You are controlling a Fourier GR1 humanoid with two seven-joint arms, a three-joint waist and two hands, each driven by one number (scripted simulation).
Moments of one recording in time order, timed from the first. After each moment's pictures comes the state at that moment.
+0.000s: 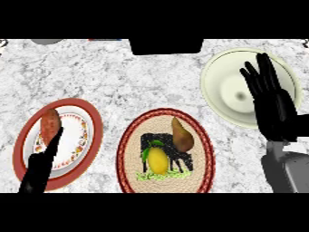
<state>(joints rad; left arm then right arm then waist) 0.09 0.46 -0.31 -1.32 0.23 0.26 -0.03 -0.25 -0.19 0.06 -1.62 -0.26 -0.19 0.03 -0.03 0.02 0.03</state>
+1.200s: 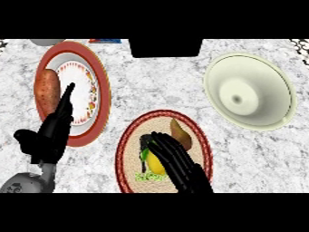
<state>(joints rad) -0.12 0.35 -0.28 -1.59 0.24 0.31 0.04 0.03 -0.07 0.78 -1.84 0.66 -0.48 0.06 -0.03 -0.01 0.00</state>
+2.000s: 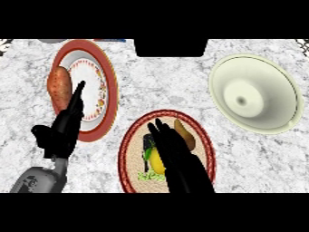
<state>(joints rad) -0.16 0.28 -0.27 -1.52 0.19 0.29 0.03 -0.12 -0.01 0.77 -1.94 0.81 -0.05 0.77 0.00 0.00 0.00</state>
